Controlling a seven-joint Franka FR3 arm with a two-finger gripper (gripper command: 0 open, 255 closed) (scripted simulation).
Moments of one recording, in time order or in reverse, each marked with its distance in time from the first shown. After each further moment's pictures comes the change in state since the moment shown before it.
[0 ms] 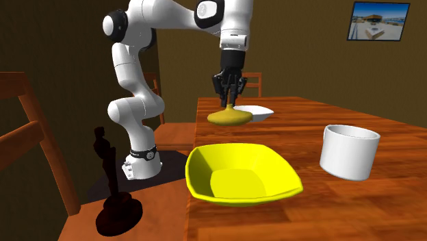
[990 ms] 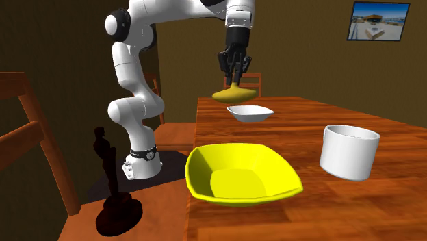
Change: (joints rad) arm 0.025 0.027 0.045 0.208 0.012 -0.181 0.072
